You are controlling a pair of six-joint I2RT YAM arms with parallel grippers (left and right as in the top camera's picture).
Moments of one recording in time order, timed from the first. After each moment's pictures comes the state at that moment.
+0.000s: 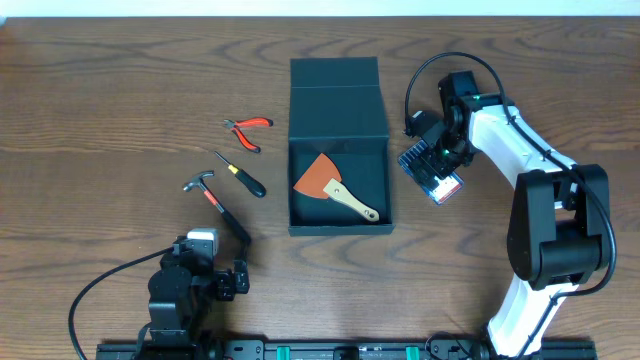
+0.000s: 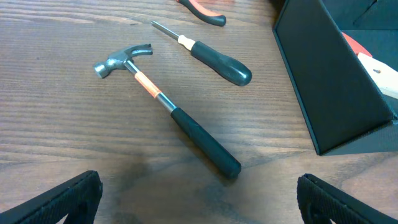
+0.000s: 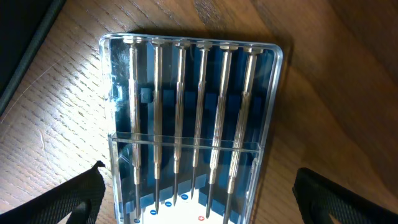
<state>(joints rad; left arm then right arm) -0.05 0.05 0.17 -0.73 0.09 -0.03 0.14 2.00 1.36 -0.86 -0.08 -0.58</state>
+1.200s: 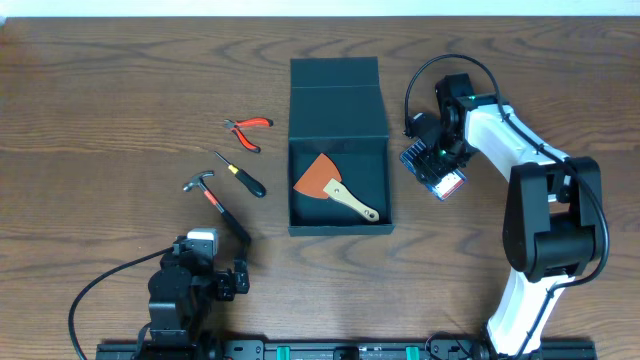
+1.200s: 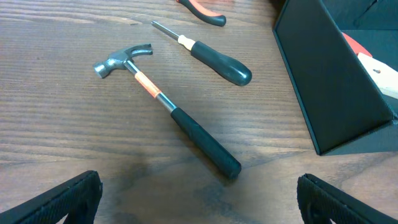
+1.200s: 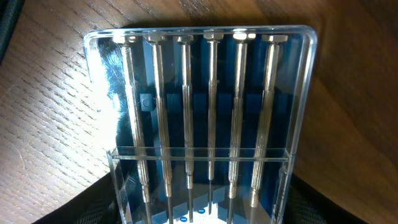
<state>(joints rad) -0.05 0.05 0.17 -0.73 0.09 -0.03 0.15 2.05 1.38 -0.87 -0.07 -0.52</state>
